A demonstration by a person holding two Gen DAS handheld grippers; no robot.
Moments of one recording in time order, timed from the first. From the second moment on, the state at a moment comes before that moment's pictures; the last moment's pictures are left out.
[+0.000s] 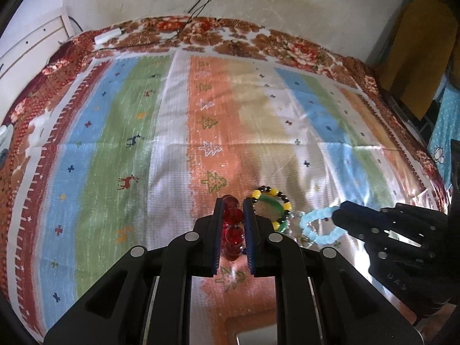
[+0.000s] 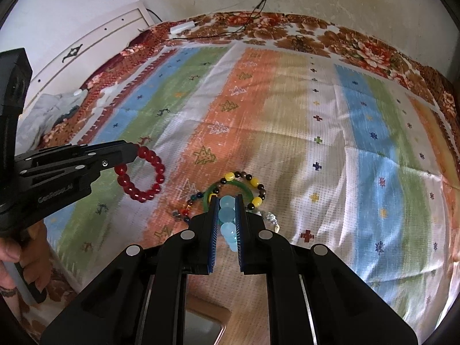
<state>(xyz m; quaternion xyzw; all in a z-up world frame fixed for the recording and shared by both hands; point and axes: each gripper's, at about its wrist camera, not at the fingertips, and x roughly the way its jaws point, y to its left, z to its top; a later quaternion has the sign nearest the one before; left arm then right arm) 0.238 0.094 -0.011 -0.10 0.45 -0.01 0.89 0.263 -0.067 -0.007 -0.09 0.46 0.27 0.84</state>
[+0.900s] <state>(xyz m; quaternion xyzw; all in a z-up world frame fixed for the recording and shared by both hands) 0.154 0.063 0.015 -0.07 0.39 -0.02 0.92 0.183 -0.092 0.015 -0.08 0.42 0.33 0.84</state>
